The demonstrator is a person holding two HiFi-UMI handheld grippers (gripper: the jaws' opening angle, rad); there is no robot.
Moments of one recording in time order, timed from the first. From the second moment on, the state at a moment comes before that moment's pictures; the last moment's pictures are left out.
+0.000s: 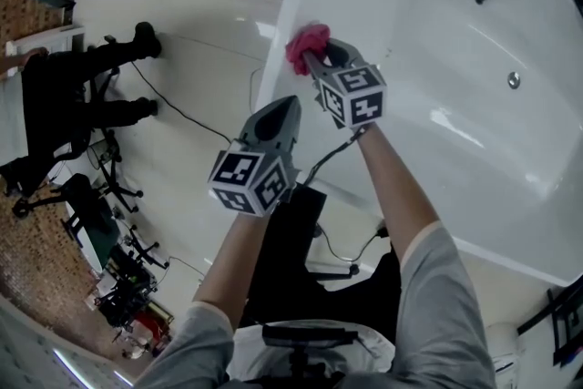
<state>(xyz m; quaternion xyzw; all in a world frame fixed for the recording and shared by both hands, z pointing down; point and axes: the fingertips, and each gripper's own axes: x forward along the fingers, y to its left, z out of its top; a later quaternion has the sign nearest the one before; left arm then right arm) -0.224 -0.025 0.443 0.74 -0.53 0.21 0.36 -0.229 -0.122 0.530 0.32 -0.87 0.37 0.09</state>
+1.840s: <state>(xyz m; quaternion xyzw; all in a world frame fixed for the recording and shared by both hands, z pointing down) -0.193 -0.037 0.480 0.75 -0.50 0.22 0.36 -0.189 -0.098 0.635 0.35 -0.80 0.47 0.09</state>
